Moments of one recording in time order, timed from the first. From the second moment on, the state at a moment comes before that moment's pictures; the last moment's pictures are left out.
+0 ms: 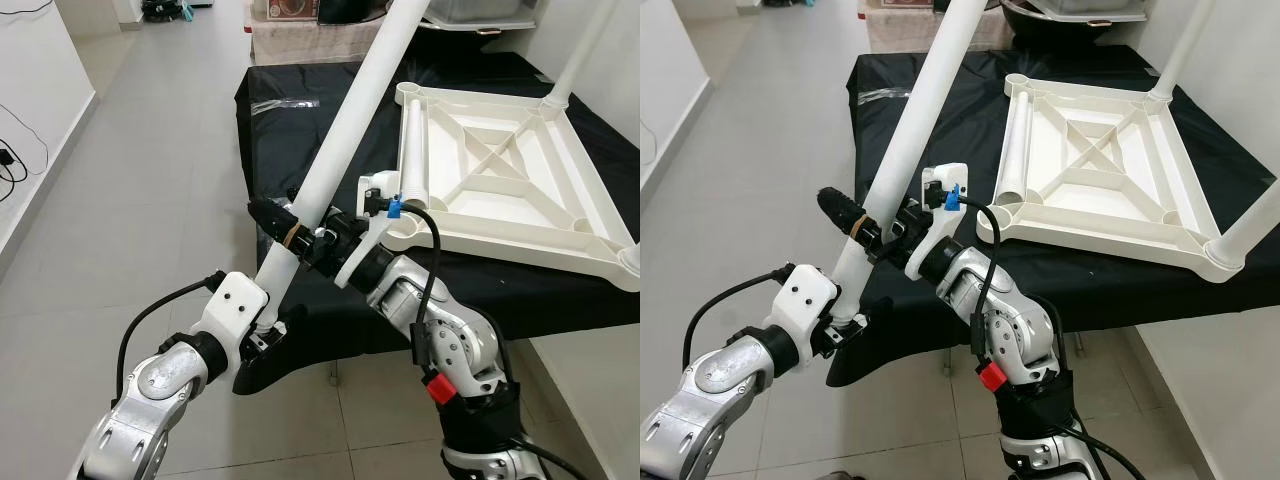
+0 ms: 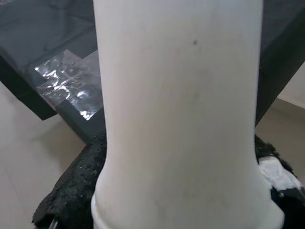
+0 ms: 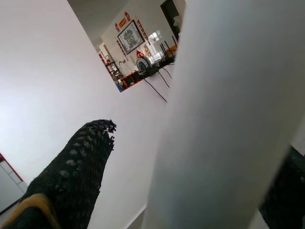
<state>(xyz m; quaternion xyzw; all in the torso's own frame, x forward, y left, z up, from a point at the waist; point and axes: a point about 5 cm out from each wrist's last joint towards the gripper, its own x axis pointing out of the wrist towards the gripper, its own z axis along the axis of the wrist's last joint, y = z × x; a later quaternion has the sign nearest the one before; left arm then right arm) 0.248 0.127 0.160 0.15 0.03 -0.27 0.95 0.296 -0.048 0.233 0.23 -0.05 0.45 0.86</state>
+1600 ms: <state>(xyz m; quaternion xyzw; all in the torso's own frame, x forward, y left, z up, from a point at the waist) 0.243 0.132 0.144 0.17 0.05 -0.24 0.95 0.307 -0.059 0.252 0.22 -0.08 0.43 0.87</state>
